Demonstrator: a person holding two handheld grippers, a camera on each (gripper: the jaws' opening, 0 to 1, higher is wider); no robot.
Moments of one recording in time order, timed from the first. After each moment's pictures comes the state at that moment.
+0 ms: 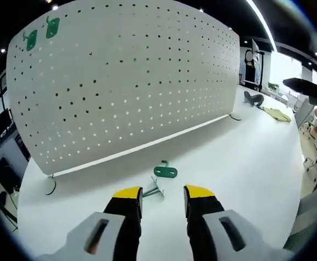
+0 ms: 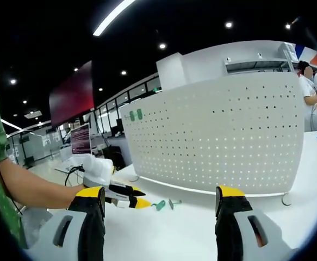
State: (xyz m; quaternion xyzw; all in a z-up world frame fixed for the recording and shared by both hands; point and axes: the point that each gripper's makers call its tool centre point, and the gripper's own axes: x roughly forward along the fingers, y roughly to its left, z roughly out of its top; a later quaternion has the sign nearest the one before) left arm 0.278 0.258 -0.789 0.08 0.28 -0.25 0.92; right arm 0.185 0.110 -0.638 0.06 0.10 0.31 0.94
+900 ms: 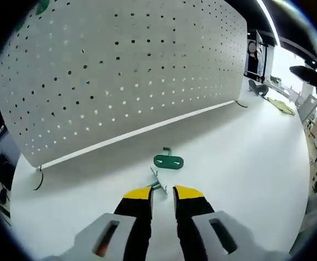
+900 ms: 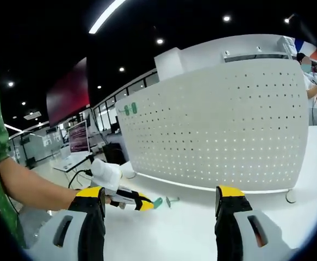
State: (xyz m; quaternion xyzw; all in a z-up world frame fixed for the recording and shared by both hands) left arm 0.296 0.253 -0.830 0.08 0.32 -0.24 0.91; right arm 0.206 0.109 -0.657 0.07 0.12 0.31 0.94
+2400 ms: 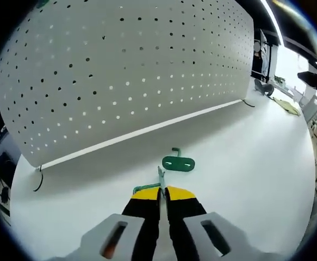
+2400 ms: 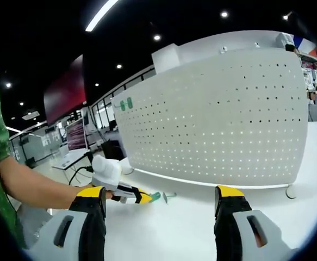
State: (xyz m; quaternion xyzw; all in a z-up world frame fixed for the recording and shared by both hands) left arm 0.310 0.258 -0.838 0.09 0.32 -0.23 0.91; right arm 0.211 0.104 -0.669 0.07 0.13 0.31 0.94
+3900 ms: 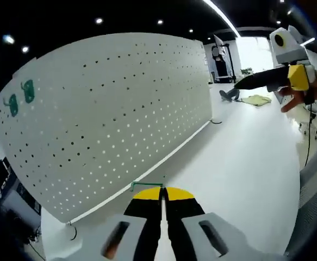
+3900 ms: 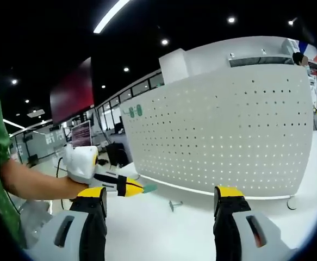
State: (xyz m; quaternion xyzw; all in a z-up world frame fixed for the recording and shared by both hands) left arm 0.264 0.245 -0.719 0.19 0.16 -0.33 0.91; right arm 0.203 0.120 -0.639 0.06 0.10 0.33 0.94
